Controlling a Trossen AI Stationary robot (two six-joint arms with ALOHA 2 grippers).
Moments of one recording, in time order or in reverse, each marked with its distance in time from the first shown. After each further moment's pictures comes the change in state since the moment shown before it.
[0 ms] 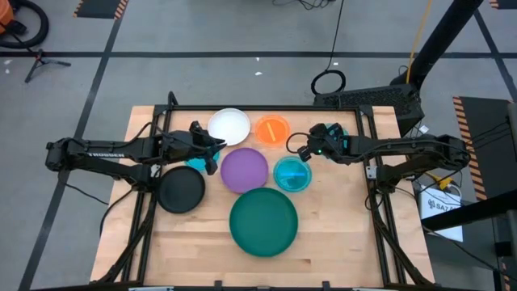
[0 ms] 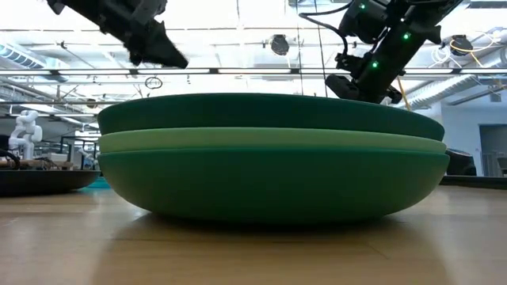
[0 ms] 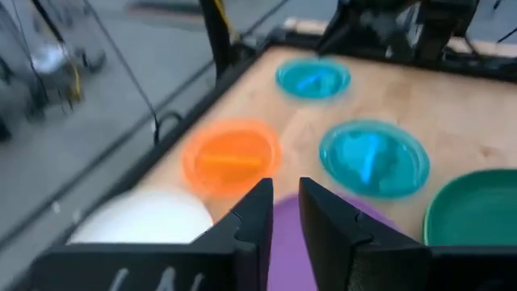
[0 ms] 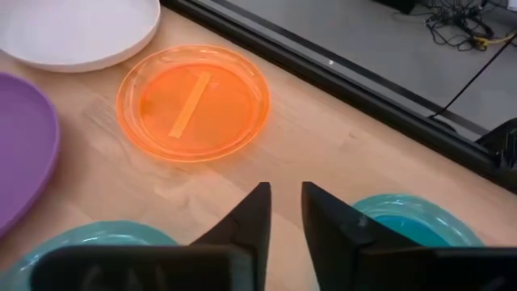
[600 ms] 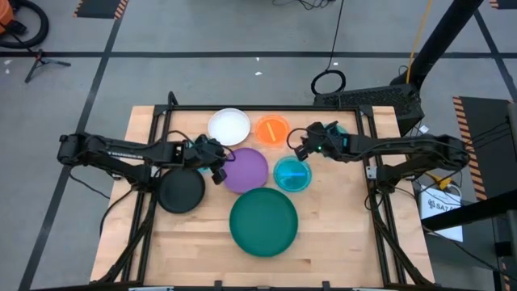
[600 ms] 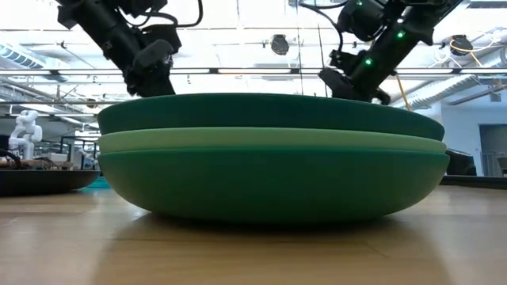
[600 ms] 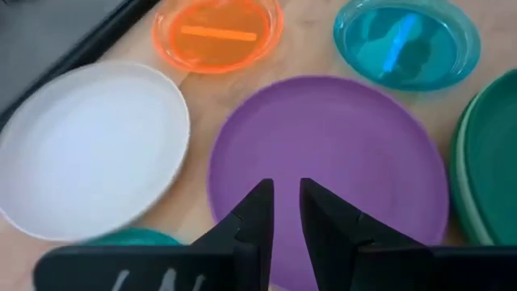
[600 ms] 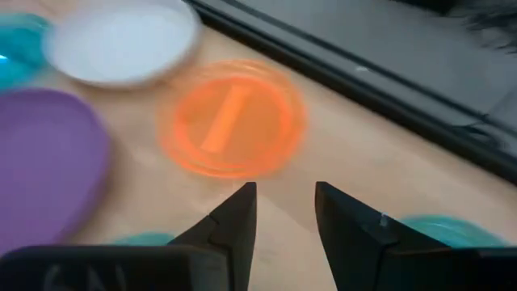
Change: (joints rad) left arm -0.039 0.217 0.014 -0.138 -0.012 -0.162; right arm -0.021 0.011 0.000 0.114 -0.102 -0.041
